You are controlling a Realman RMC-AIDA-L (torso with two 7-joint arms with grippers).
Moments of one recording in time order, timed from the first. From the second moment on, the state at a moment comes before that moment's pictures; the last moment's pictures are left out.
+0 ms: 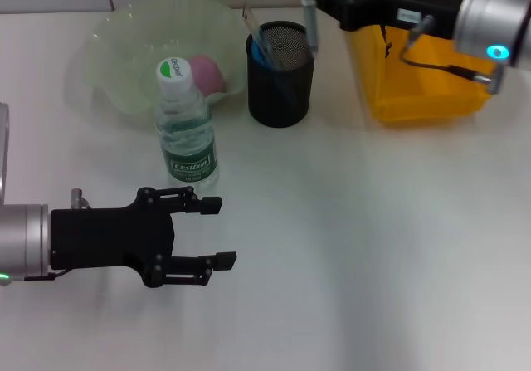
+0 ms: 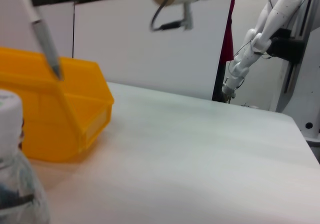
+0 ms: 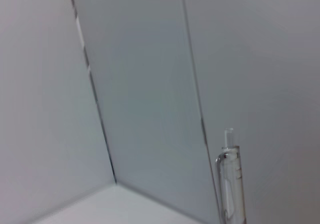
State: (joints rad) left arm -0.38 -2.07 0.97 0.69 1.88 1.64 -1.17; right arm 0.49 2.08 -1.35 -0.99 -1.43 -0.93 1.69
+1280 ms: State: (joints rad) left arm -0.38 -2.07 0.97 0.69 1.83 1.66 -1.17; right arm 0.72 2.08 -1.36 -0.48 -0.96 -0.91 1.19
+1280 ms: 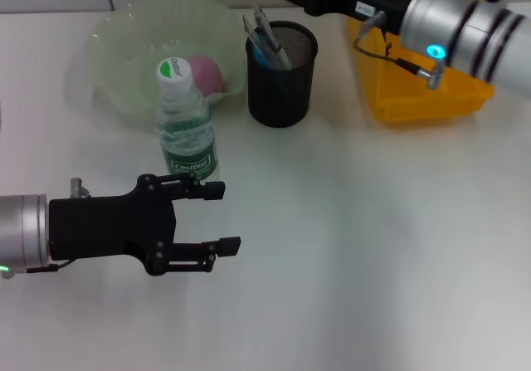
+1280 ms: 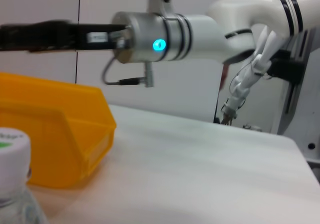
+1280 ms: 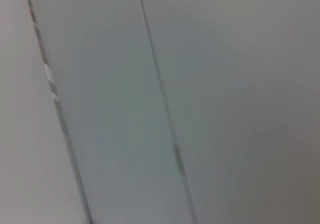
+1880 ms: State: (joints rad) left arm -0.35 -2.05 0.94 0.69 1.81 1.72 -1.17; right arm 0.20 2.06 -0.93 -0.67 -1.55 -1.90 1.17
